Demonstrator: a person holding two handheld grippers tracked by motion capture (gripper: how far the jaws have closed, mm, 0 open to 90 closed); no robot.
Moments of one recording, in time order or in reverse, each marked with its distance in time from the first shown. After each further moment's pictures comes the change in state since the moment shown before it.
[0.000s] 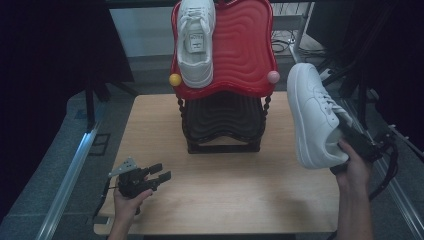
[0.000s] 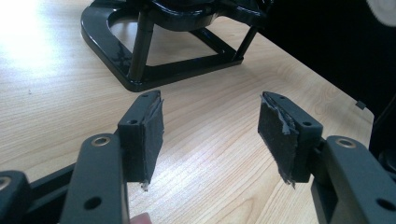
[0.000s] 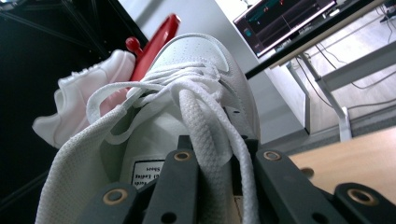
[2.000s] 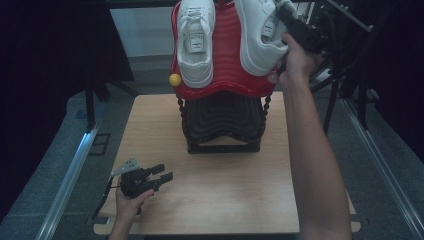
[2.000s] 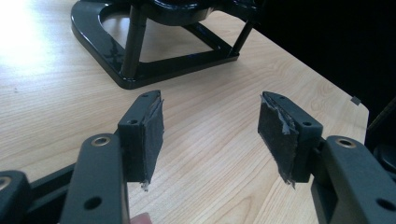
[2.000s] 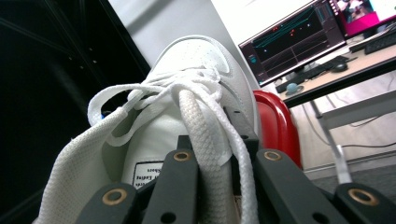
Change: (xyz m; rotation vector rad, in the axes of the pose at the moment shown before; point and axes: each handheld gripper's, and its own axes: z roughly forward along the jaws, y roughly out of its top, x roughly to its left) left arm 0.001 -0.001 0.006 0.016 -0.027 0.005; right arm 0.159 0.085 0.223 -0.023 -0.101 -0.135
